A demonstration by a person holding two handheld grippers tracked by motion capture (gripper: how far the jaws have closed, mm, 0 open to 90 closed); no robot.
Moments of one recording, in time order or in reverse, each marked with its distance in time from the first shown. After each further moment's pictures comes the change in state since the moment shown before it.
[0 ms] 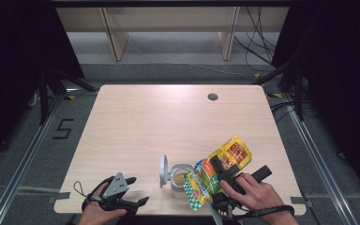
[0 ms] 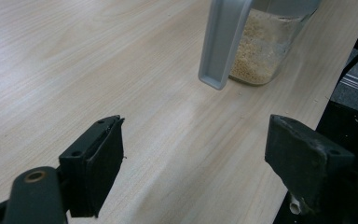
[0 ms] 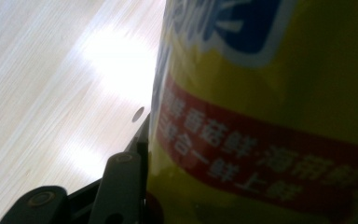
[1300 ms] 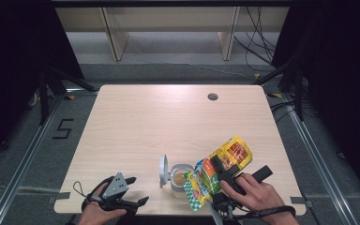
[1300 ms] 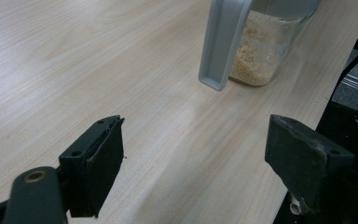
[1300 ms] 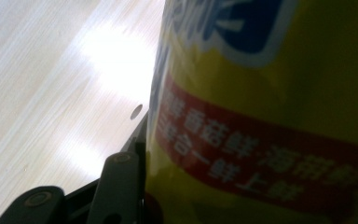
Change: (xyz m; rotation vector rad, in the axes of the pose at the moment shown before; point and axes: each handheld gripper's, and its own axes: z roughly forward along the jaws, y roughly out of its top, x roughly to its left) left arm -0.002 0.000 -0.001 -0.017 -0.009 -0.016; right arm -0.003 -0.001 -0.003 0.007 0.001 -0.010
